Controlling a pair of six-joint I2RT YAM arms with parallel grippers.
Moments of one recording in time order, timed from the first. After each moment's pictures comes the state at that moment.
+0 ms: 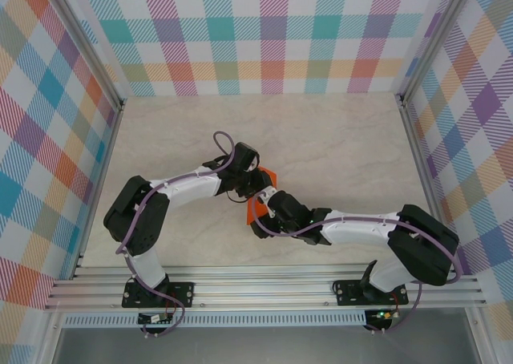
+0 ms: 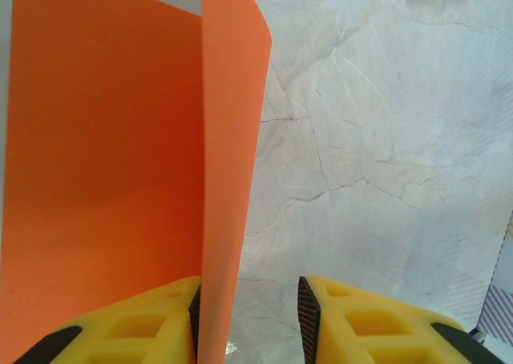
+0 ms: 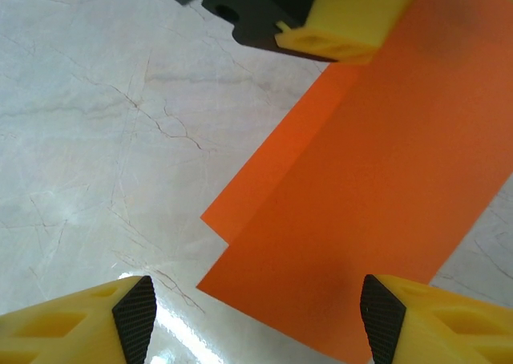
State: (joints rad) left arm -0.66 1.76 1.12 -0.29 0.25 -1.00; right arm 1.02 1.46 0.66 0.00 0.07 0.35
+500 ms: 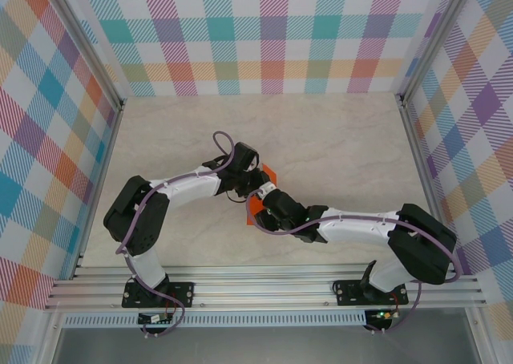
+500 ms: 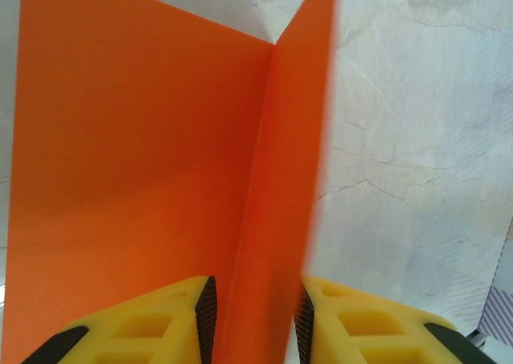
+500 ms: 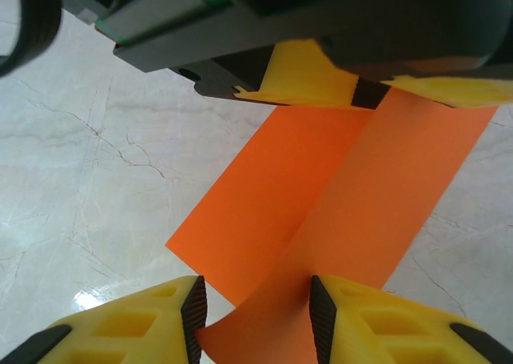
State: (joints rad) left arm -0.66 1.76 1.12 -0.30 0.25 -0.99; right arm 1.04 1.47 0.73 -0.08 0.19 0.34
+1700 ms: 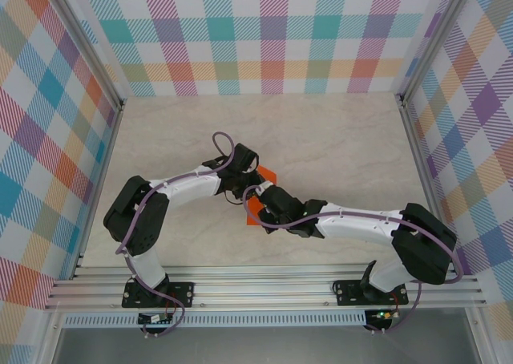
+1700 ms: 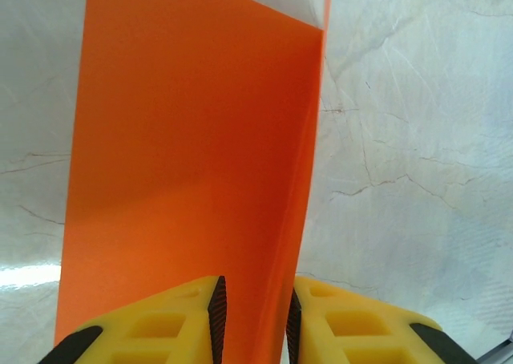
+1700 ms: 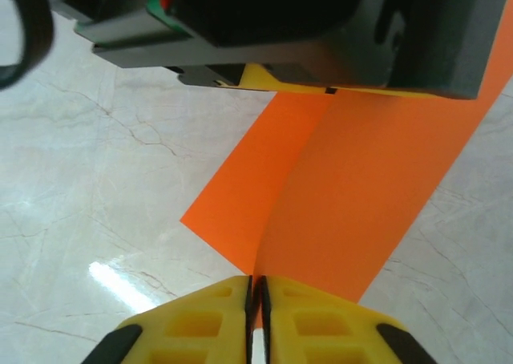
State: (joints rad) left arm -0.66 1.76 1.12 -0.38 0.22 -0.98; right arm 1.04 1.47 0.82 -0.25 0.13 0.37
